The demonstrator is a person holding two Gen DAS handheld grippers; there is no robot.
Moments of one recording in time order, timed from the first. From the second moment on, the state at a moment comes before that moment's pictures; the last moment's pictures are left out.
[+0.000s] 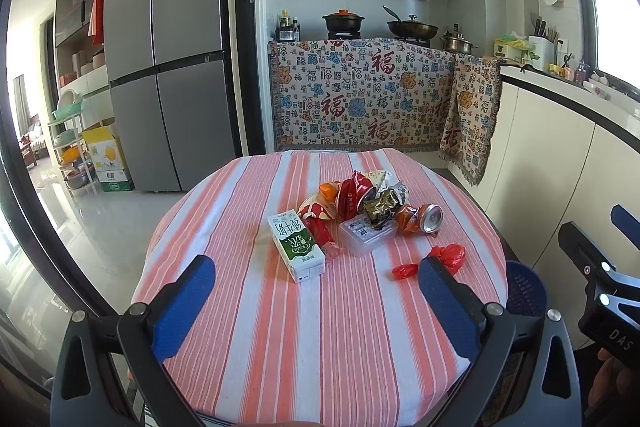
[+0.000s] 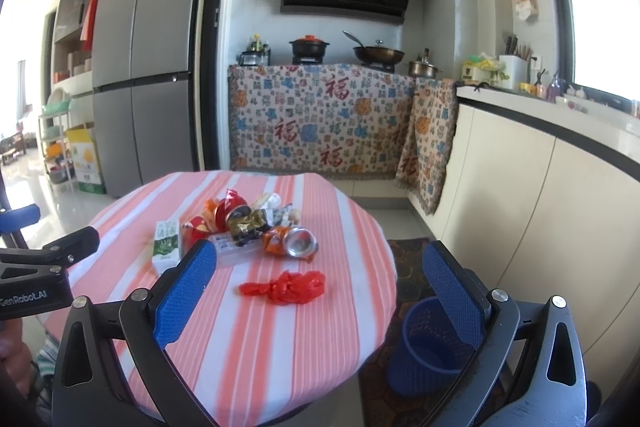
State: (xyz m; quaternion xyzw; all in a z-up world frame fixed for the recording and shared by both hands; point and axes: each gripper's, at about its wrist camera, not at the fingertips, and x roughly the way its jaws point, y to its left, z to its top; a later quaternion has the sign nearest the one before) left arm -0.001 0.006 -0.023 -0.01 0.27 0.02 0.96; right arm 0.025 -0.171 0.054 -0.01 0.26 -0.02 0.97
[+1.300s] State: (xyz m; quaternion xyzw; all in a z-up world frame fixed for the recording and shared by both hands) left arm 0.170 0.030 -0.170 -0.03 0.45 0.07 0.89; right arm 0.146 -0.149 -0.131 -0.01 0.49 0.04 0.87
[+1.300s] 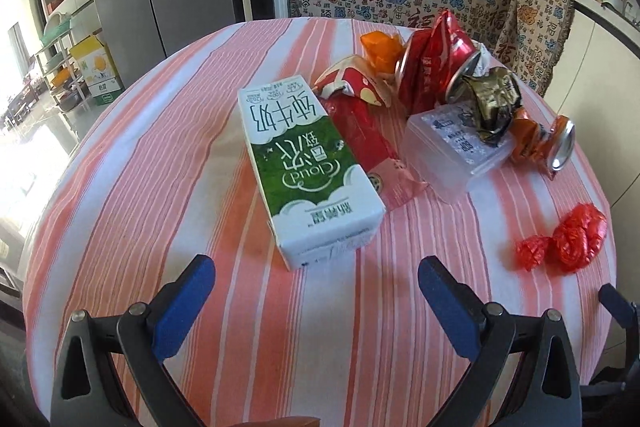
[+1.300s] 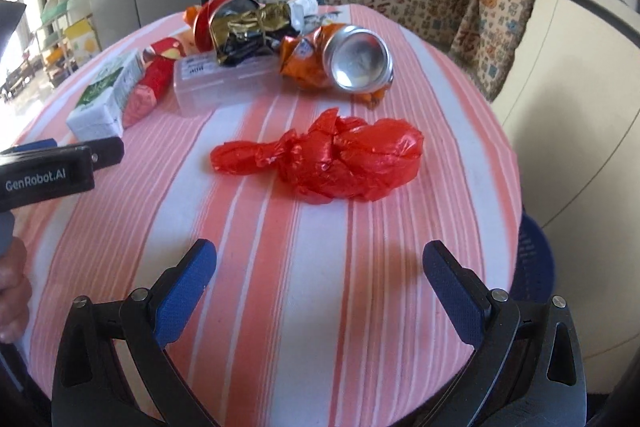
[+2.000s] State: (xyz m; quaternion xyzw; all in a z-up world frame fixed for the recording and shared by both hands) left arm 0.161 0.086 -0.176 -0.03 0.47 0.07 0.88; right arm 0.149 -0.170 -0.131 0.03 0.49 0.09 0.87
